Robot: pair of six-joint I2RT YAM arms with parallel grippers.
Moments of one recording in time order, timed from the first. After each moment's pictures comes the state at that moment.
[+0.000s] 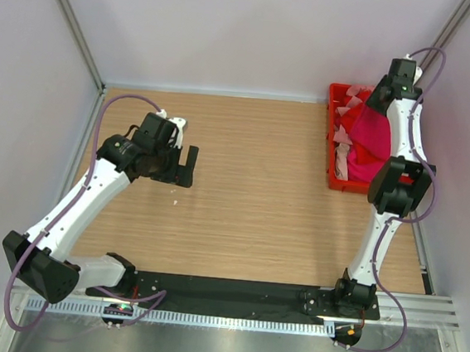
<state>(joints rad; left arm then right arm) -0.46 1.24 1.30 -1.03 -0.03 -0.26 -0.16 2.24 2.26 -0.74 0.17 0.33</state>
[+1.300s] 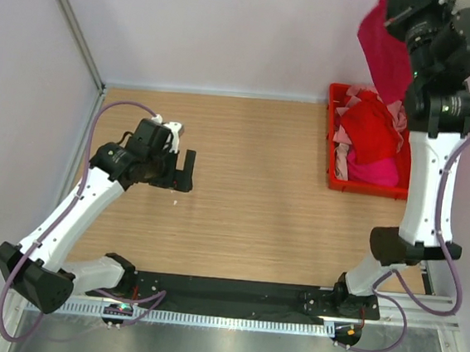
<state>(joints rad) -0.46 1.17 1.24 -1.02 0.01 -0.29 0.04 1.70 2.41 -0.48 0.05 0.51</state>
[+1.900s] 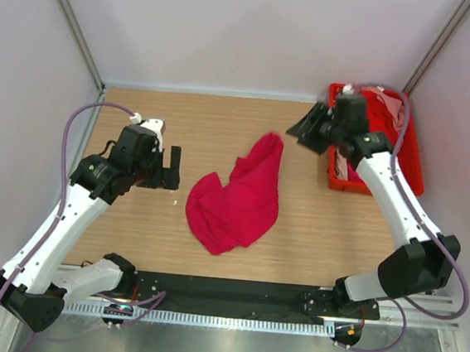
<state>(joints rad) -0.46 1.03 1.22 -1.01 -0.17 -0.34 0.27 1.43 1.46 -0.57 -0.19 0.79</state>
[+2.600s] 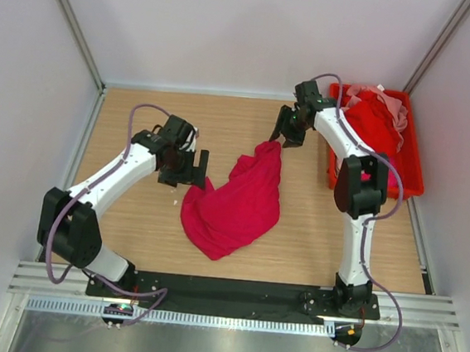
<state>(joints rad) -0.44 1.46 1.21 -0.88 0.10 -0.36 0.28 2.13 1.91 -0.84 -0.21 0.51</state>
